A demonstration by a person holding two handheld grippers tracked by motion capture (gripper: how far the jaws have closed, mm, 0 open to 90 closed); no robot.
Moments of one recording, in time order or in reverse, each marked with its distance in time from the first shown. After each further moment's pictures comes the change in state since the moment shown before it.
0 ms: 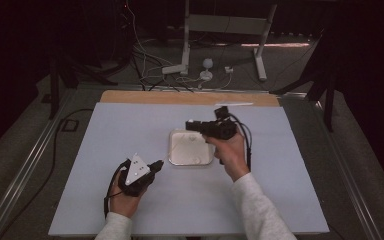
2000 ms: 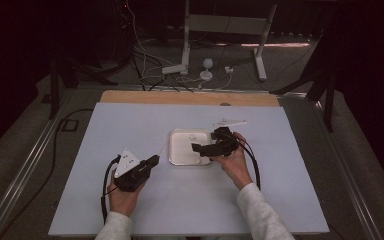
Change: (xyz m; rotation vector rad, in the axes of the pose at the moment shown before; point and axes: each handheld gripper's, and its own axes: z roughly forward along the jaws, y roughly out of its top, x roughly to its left) left arm 0.011 0.006 -0.002 -0.086 -0.005 -0.156; right arm -0.041 -0.061 0.019 0.127 -0.288 -0.144
